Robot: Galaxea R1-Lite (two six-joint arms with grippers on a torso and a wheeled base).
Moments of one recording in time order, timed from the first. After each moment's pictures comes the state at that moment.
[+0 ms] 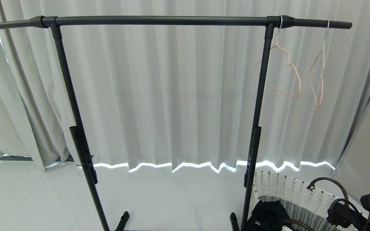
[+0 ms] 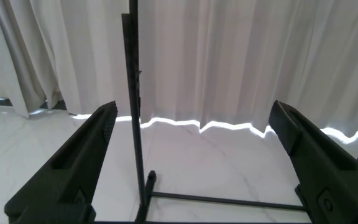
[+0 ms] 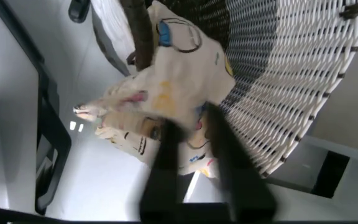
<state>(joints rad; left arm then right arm) 0.00 0.00 0.00 0.00 0.03 0.02 0.05 1.68 -0.10 -0.47 -0.08 -0.47</state>
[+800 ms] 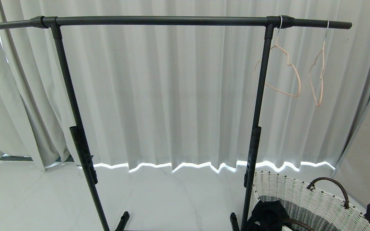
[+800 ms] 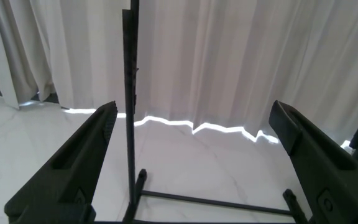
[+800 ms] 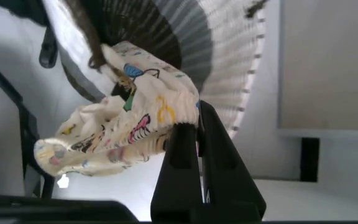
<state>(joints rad) 0.00 0.00 0.00 0.00 0.04 -0.05 -0.01 1.14 -0.16 -0.12 -0.14 -0.43</state>
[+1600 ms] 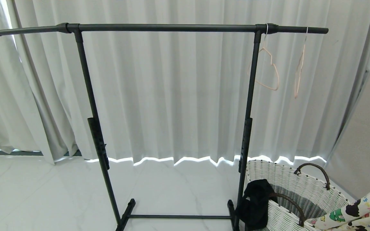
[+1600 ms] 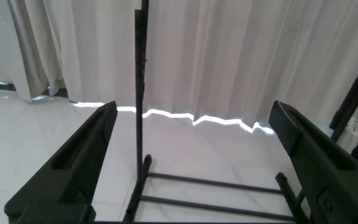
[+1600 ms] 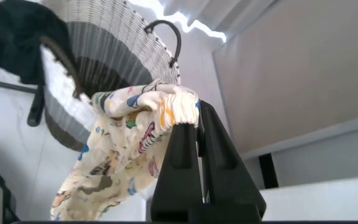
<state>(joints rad) 0.00 0.00 0.00 0.00 0.04 -0.04 -0.01 0.86 -0.72 0.34 -0.15 -0.44</state>
